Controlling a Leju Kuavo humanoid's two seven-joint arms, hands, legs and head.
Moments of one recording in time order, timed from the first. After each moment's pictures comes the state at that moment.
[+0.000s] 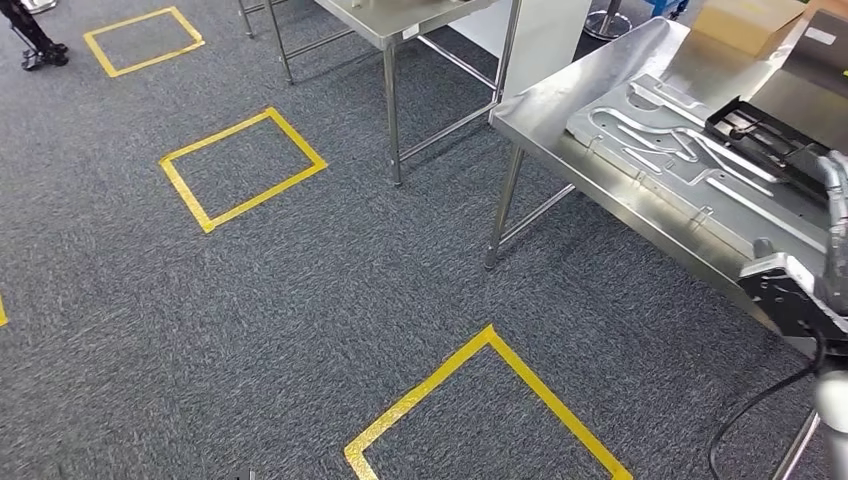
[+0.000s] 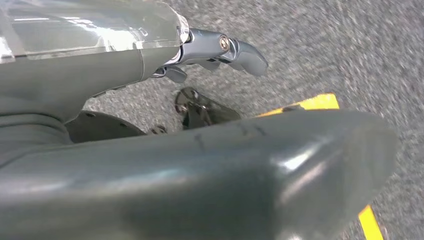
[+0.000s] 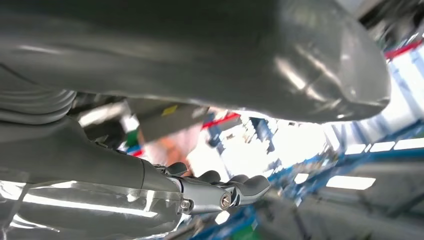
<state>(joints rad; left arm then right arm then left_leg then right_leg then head) -0.04 -0.12 -0.31 -0.16 0.81 0.14 -0.39 -0.39 -0.41 0.00 -1.55 0.62 -0.26 -0.22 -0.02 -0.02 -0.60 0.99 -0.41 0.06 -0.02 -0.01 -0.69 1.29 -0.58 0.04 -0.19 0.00</state>
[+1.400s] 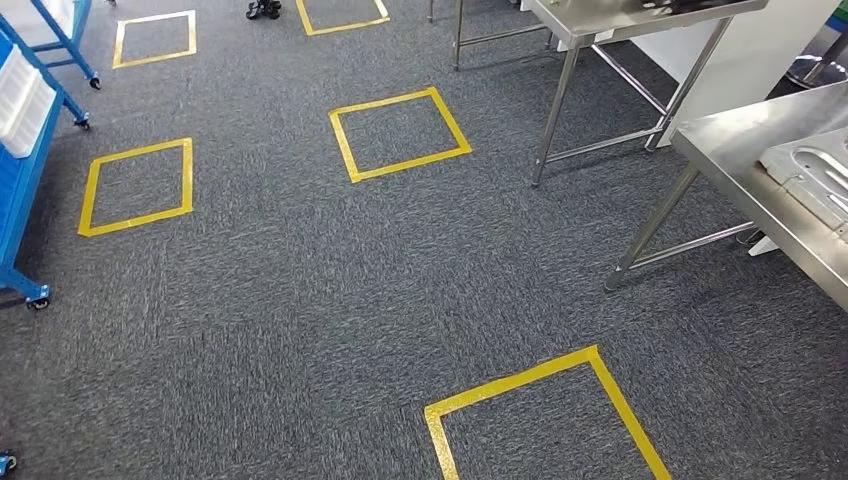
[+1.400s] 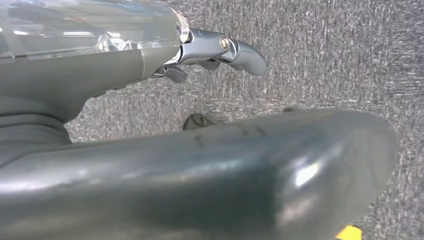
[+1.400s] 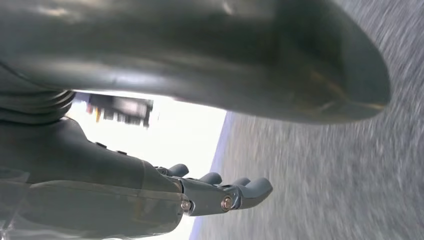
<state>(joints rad) -0.04 -0.10 -0.33 -0.16 0.80 0.30 -0.34 -0.08 0.02 0.31 -0.21 0.43 -0.10 0.45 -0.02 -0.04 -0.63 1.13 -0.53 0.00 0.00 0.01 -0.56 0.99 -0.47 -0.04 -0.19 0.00</state>
